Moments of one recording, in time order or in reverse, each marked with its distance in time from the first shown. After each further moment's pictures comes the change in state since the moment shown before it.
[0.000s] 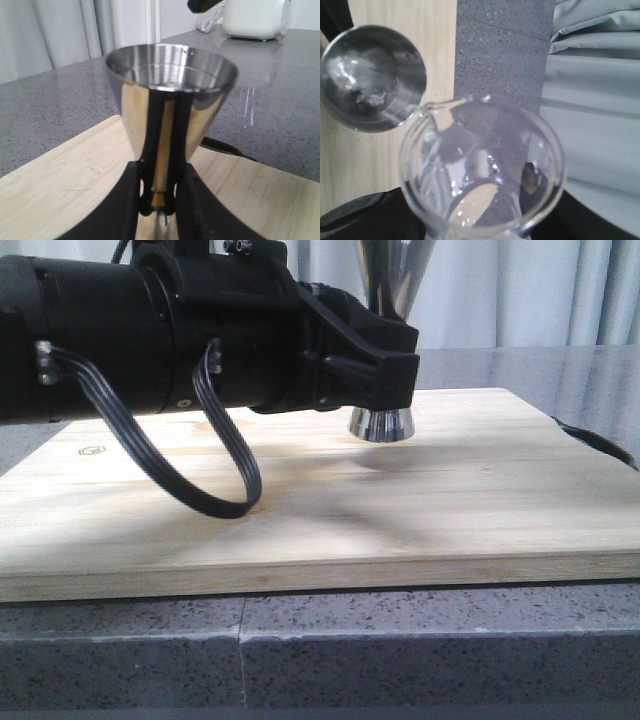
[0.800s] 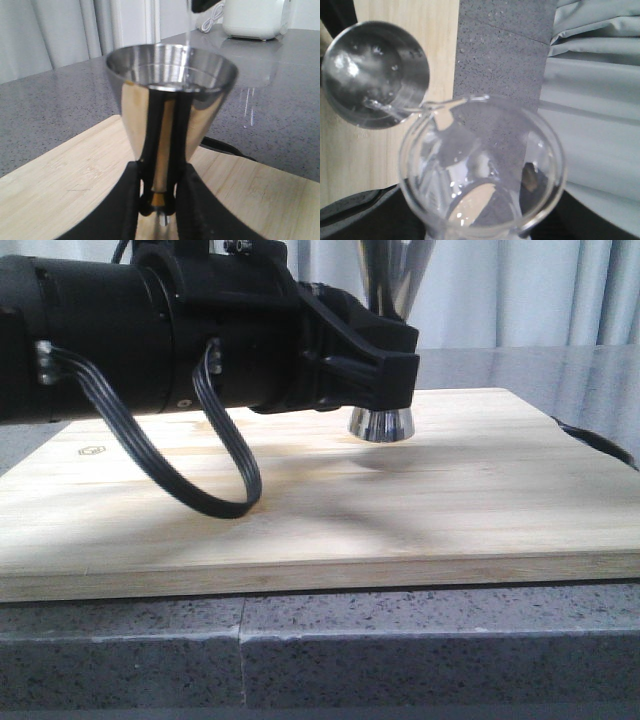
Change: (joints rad) left arm 0.000 0.000 0.000 0.000 0.000 0.000; right arm 0.000 0.000 0.000 0.000 0.000 -0.036
